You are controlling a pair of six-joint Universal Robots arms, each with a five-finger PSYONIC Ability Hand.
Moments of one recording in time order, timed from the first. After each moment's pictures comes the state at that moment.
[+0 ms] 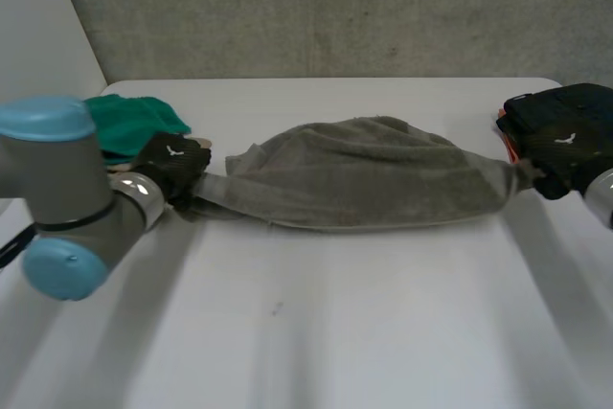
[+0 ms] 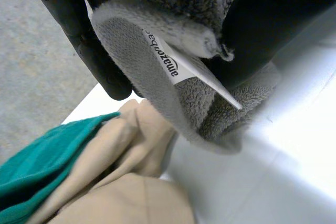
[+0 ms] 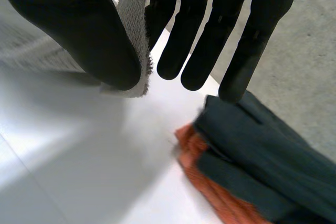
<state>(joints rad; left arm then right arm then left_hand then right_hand) 4.39 -2.08 -1.42 3.18 -1.48 3.70 1.52 -1.15 1.54 -0.12 1.16 2.53 1.15 1.20 1.18 1.20 0.99 1.11 1.18 1.19 1.20 0.98</state>
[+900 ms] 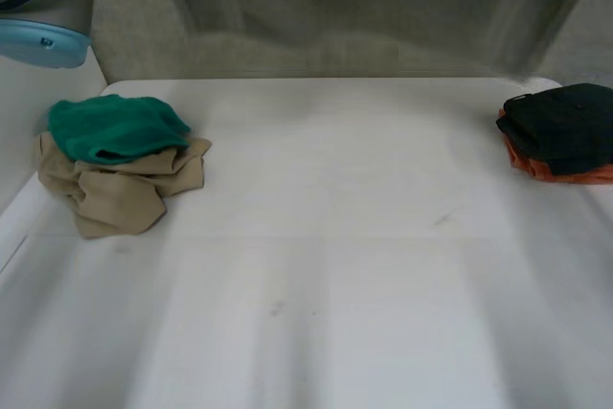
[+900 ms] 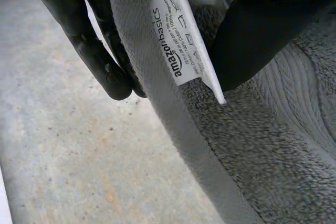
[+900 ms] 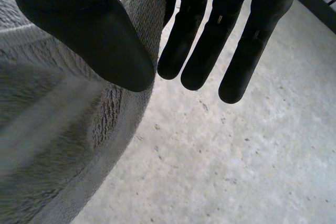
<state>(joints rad) 4.36 -2.25 -0.34 3.27 -1.54 3.36 1.66 -1.05 0.78 -0.48 1.56 2.94 1.15 1.20 1.19 1.20 0.99 1.13 1.18 1.19 1.20 1.02</state>
